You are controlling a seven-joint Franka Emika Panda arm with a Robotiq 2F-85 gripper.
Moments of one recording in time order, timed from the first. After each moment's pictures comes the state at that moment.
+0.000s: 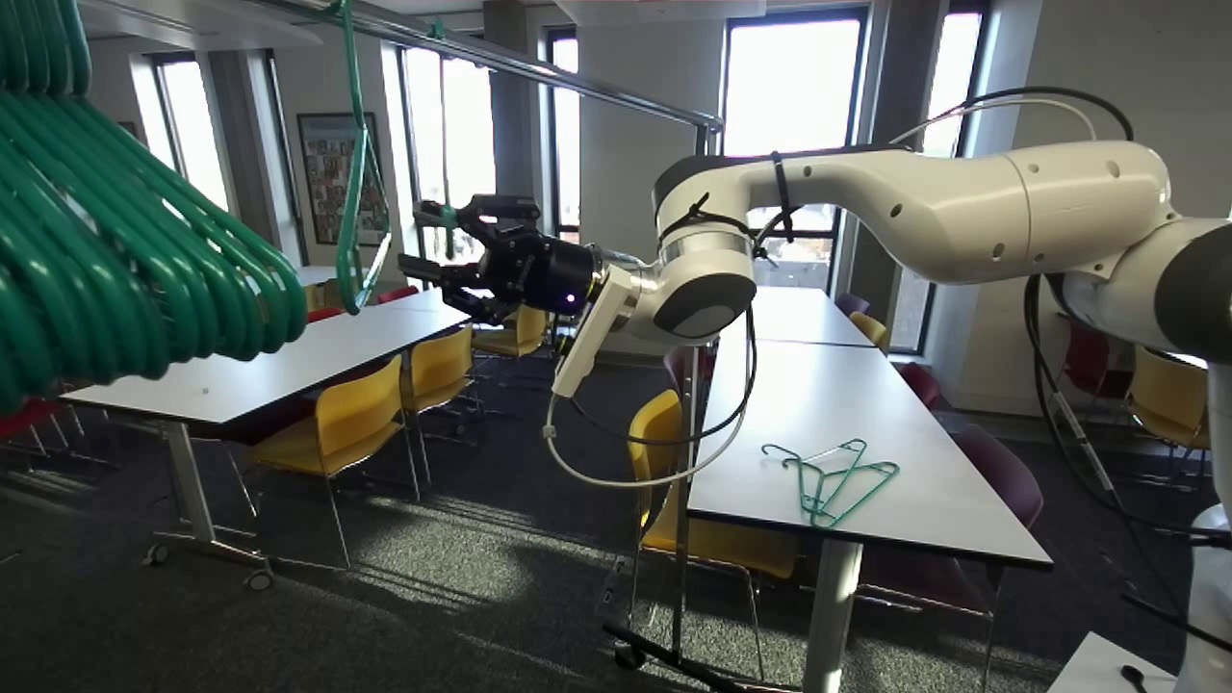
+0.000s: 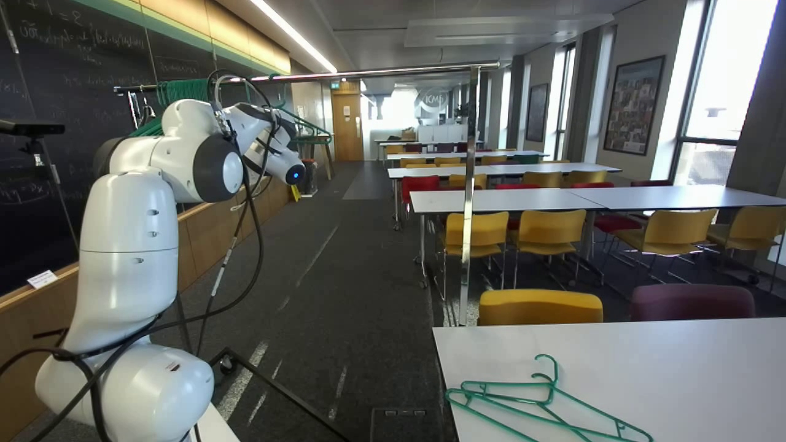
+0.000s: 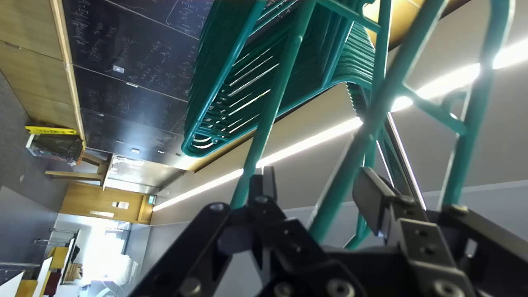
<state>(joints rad) 0.46 0.28 0.28 -1.52 2.13 2.26 -1.02</state>
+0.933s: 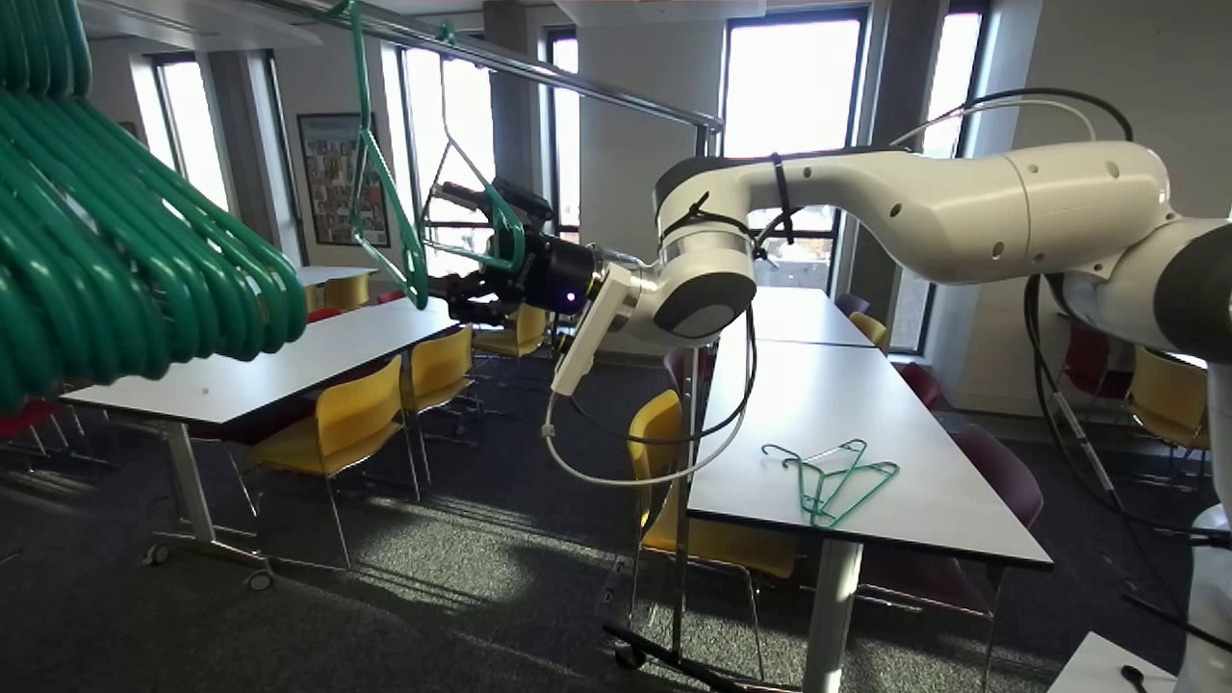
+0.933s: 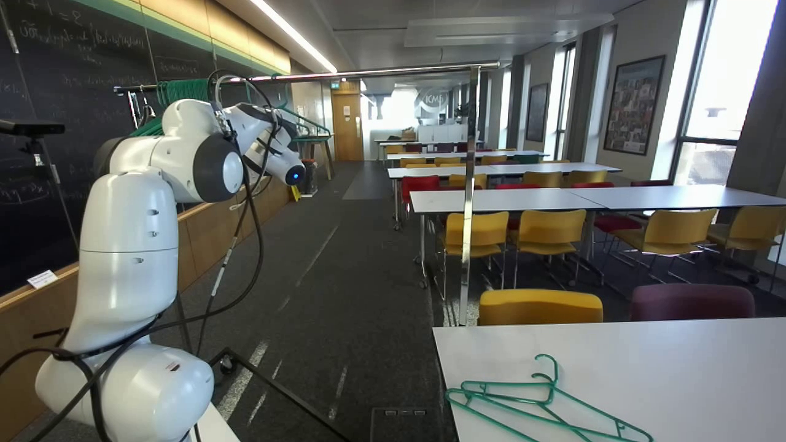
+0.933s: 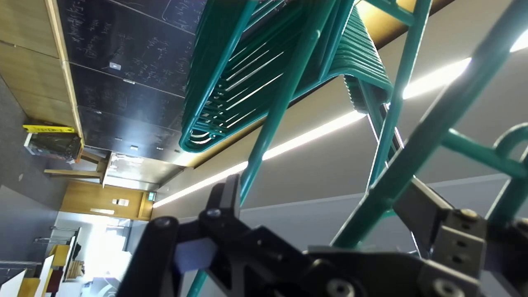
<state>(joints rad) 0.45 0.28 0.28 -1.52 2.15 2.26 -1.02</state>
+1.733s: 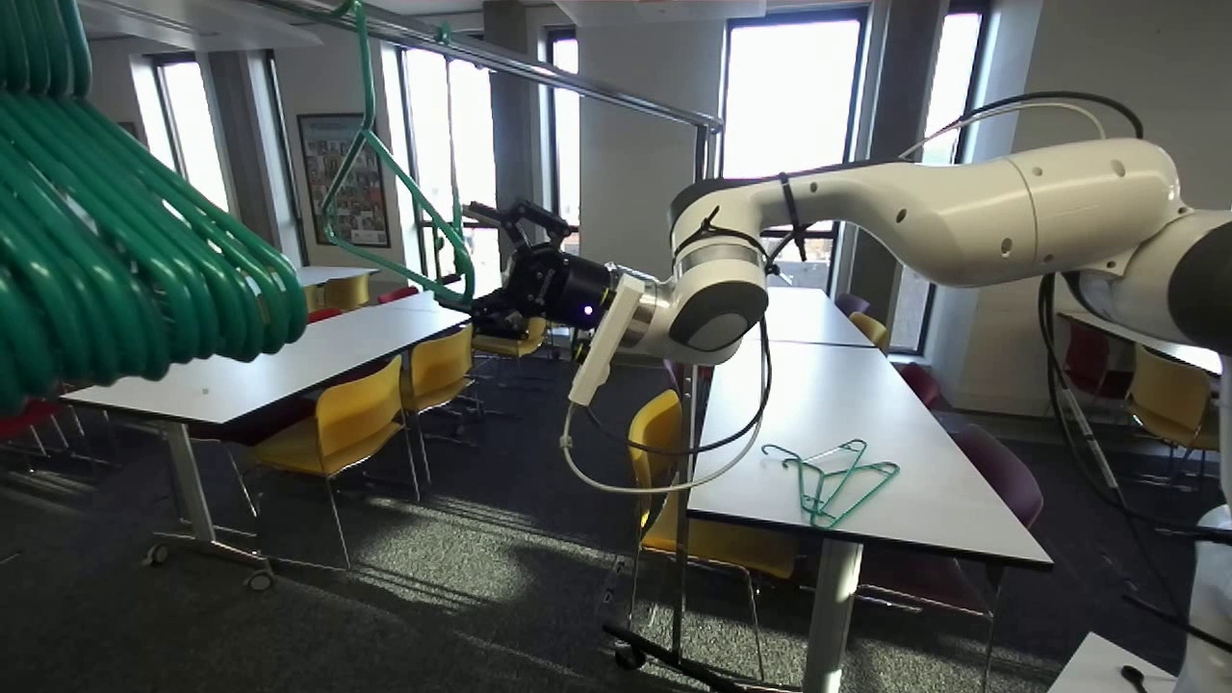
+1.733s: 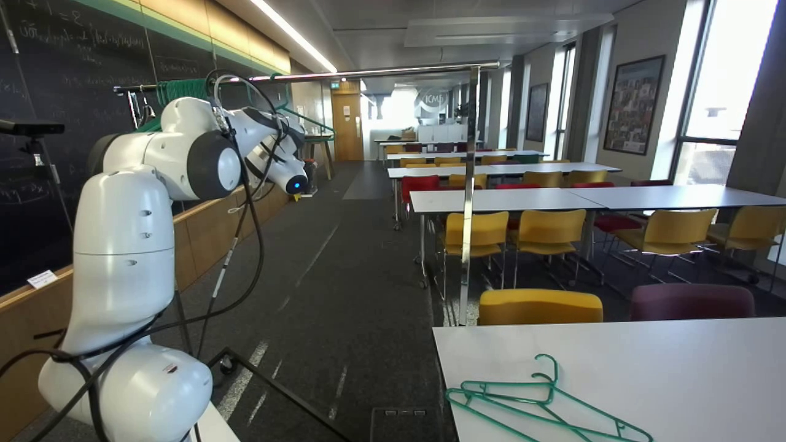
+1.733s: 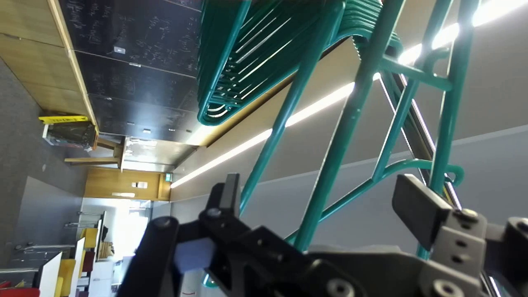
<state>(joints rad) 0.42 0.24 0.28 -1.62 2.26 2.25 -1.02</state>
